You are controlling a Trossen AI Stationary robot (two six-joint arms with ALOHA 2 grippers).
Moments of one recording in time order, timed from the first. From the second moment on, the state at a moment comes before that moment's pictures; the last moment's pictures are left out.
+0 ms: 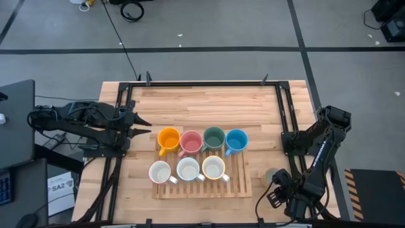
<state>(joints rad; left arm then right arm) -0.15 0.67 0.97 -0.77 -0.18 -0.02 1.11 1.58 1.12 -1.07 0.06 2.23</state>
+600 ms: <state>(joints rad) -0.15 0.67 0.97 -0.77 -0.18 -0.02 1.11 1.58 1.07 -1.07 0.10 2.24</state>
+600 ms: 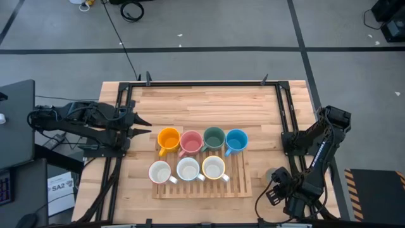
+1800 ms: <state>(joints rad) -0.15 0.67 0.97 -0.77 -0.18 -0.02 1.11 1.58 1.08 -1.08 0.14 2.17</state>
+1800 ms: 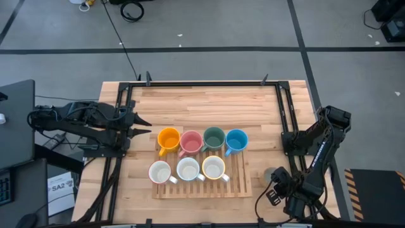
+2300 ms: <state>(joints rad) -0.15 0.67 0.97 -0.77 -0.18 -0.02 1.10 1.58 1.35 -1.38 0.15 2.09</state>
